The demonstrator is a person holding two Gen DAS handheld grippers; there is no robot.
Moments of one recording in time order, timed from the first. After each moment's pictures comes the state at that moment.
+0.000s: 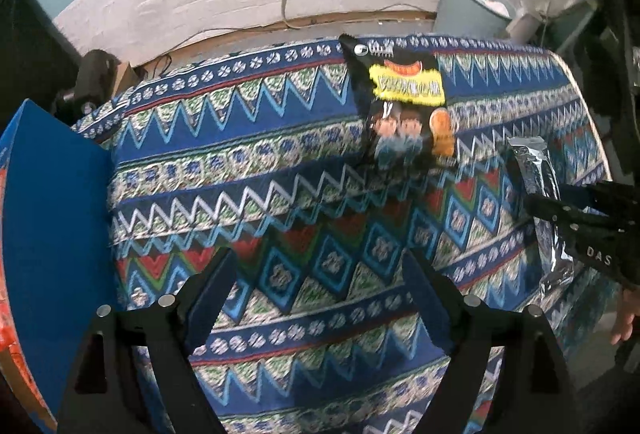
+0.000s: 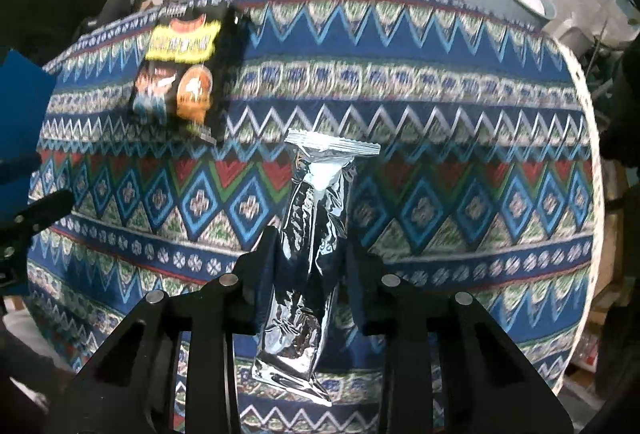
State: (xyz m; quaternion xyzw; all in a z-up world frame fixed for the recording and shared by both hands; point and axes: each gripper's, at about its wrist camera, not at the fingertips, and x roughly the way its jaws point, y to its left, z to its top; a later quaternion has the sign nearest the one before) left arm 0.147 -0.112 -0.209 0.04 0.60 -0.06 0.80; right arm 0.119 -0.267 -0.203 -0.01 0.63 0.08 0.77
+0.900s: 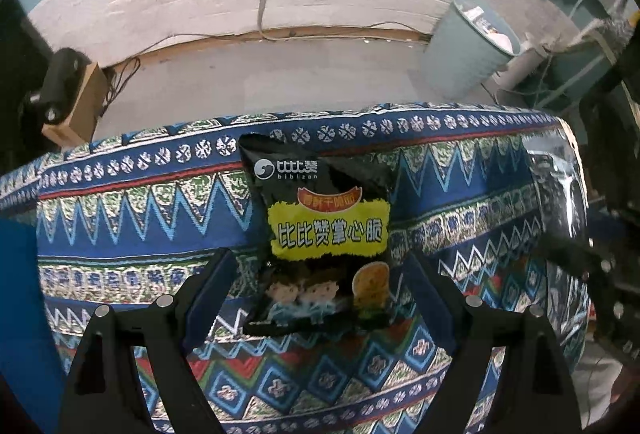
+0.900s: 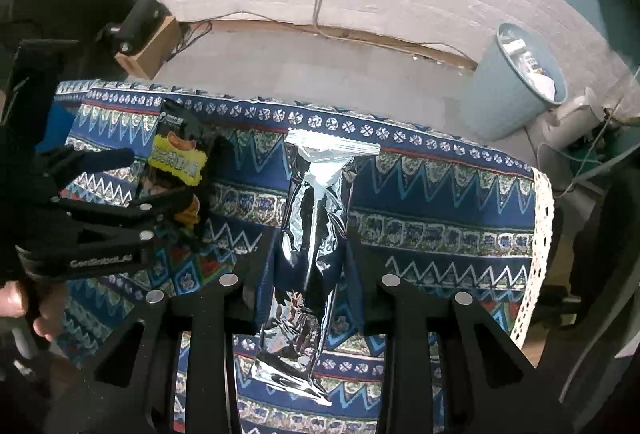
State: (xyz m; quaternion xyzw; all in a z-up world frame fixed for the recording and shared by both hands) left arm 0.244 -0.175 -0.228 -0.02 0.60 -0.06 0.79; right arm 0.198 -0.286 -0.142 -0.07 0.60 0.14 0.79
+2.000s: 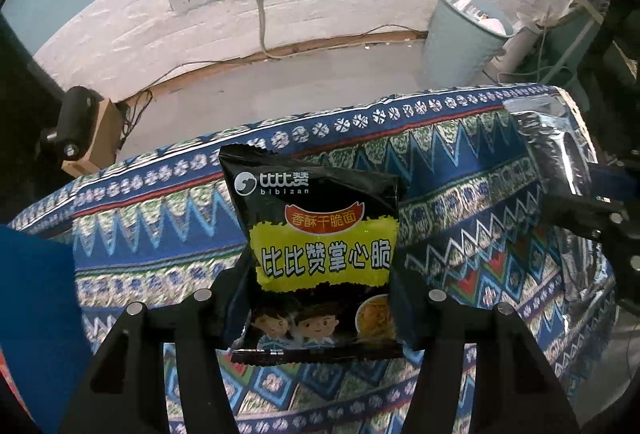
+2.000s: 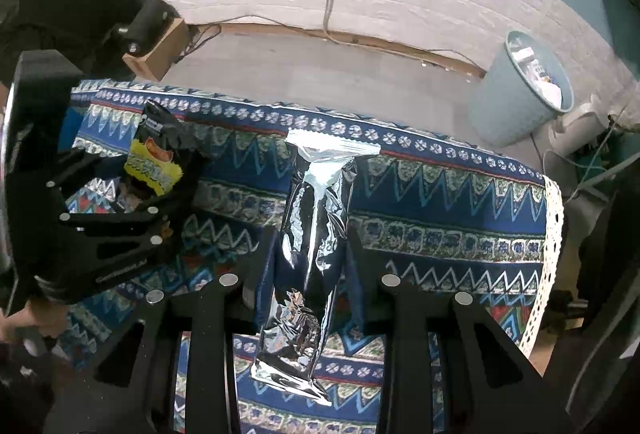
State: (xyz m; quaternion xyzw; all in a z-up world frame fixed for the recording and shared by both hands) left arm 0.216 -0.168 -0.204 0.05 0.57 -0.06 0.81; right arm 0.190 -0.270 -0.141 -0.07 0.58 0.15 0.79
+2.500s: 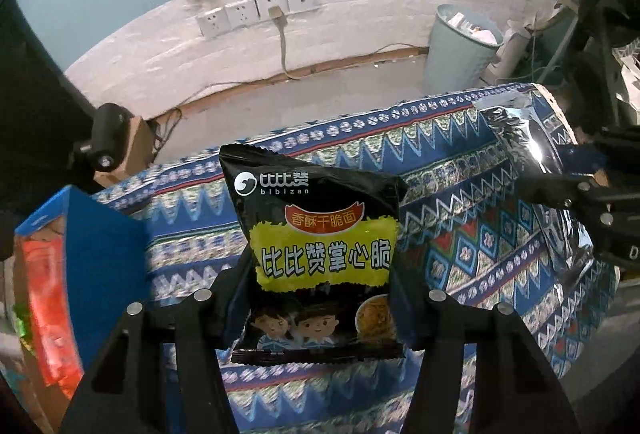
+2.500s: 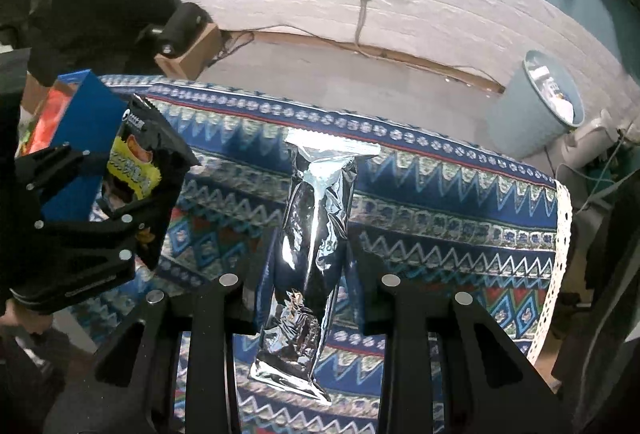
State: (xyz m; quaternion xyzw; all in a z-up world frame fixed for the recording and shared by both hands) left arm 0.155 -0.127 -0.145 0.09 0.54 -0.06 0.84; right arm 0.153 -0.234 -0.108 -0.07 0.57 0.19 0.80
